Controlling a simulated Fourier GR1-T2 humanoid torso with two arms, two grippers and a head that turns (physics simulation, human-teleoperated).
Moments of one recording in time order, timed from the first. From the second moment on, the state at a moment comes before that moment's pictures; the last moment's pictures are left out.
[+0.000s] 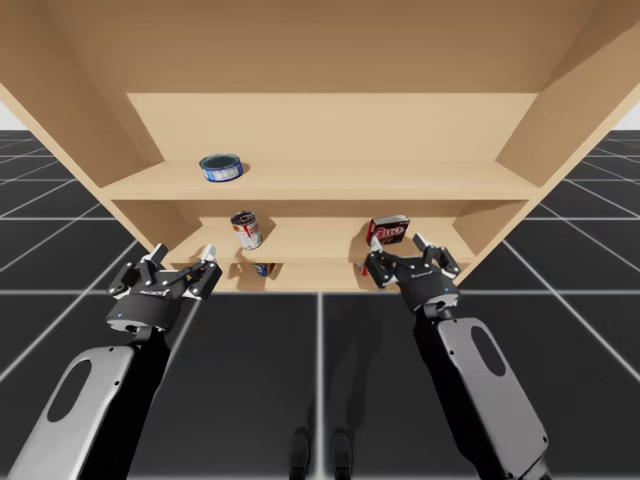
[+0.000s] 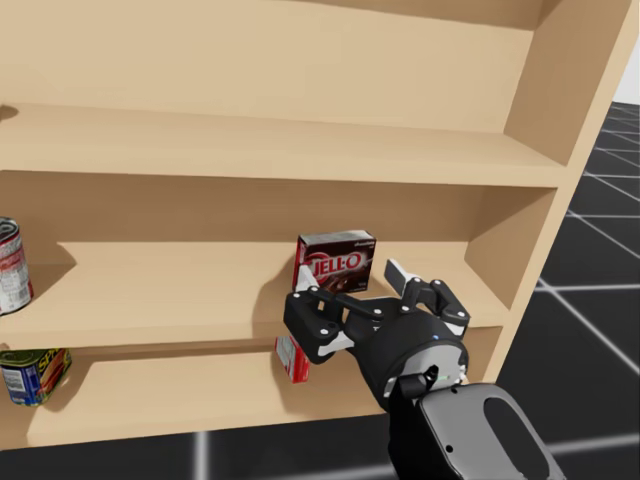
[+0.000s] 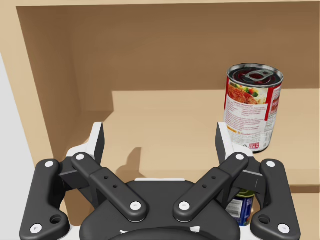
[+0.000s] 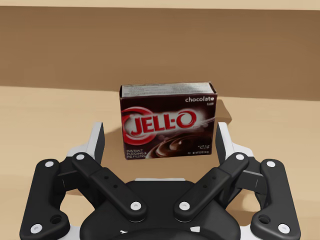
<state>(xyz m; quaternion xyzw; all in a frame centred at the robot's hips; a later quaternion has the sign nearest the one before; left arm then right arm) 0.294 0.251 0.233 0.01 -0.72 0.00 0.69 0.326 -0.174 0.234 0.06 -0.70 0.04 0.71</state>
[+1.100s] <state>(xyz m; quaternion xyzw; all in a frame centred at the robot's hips) 0.291 0.249 0.235 0.02 -0.73 -0.01 0.68 0.383 -0.163 0.219 0.03 -0.70 0.04 0.72</state>
